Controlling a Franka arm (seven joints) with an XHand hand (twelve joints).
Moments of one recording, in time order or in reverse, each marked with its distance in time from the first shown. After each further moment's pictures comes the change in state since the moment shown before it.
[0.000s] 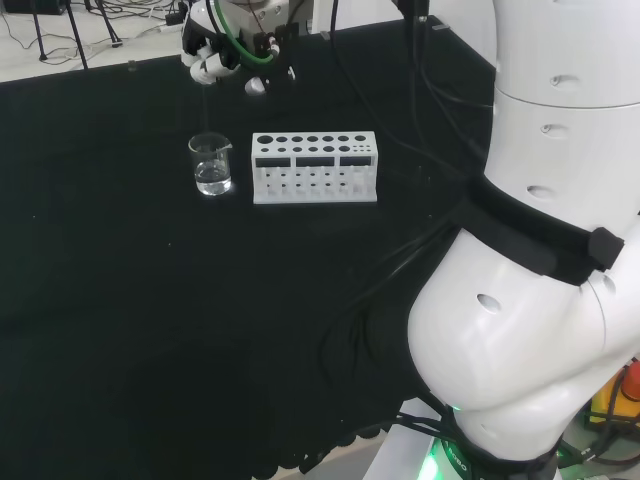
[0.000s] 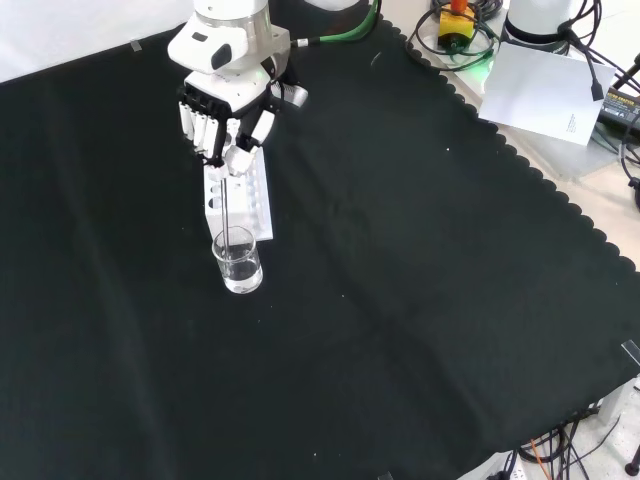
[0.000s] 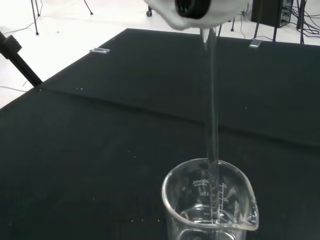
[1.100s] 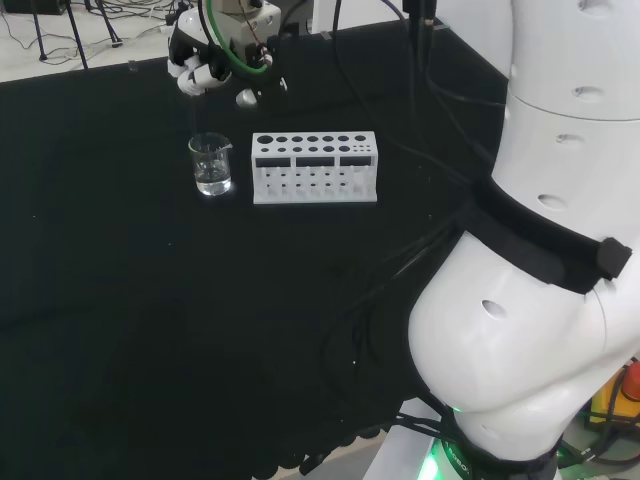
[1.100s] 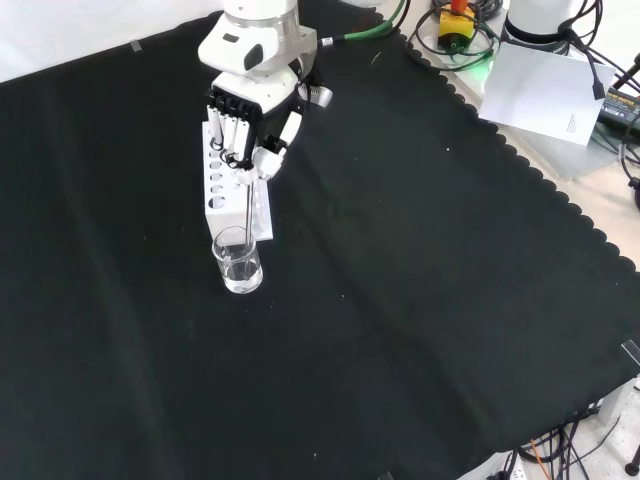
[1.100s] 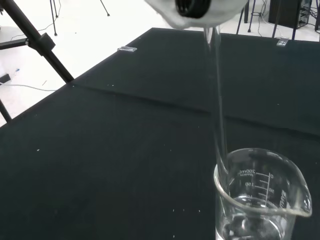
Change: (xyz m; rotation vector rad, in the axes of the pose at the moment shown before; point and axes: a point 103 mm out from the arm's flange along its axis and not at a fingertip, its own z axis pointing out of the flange) arm 0.035 -0.014 0.000 -0.007 0.017 -0.040
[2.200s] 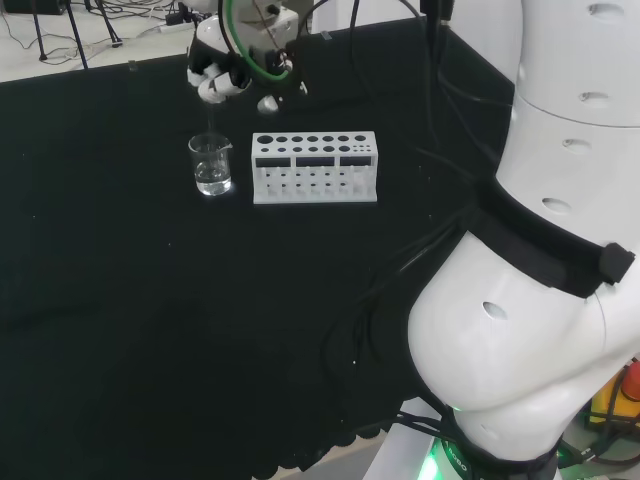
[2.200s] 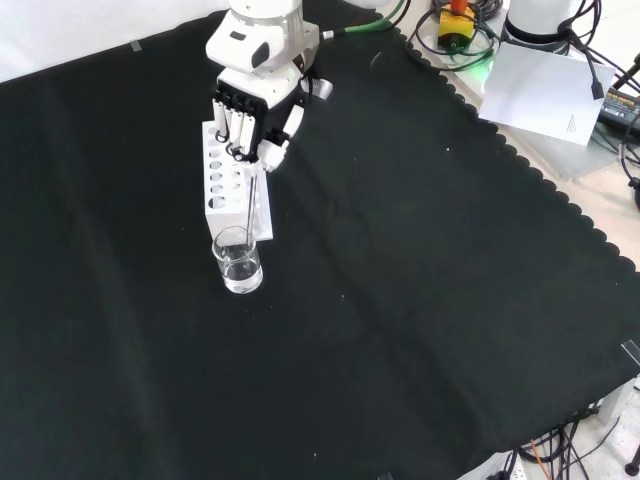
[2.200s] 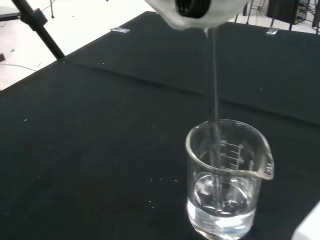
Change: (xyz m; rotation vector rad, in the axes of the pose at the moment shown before) arm -0.014 -0.024 0.007 0.028 -0.051 -0.024
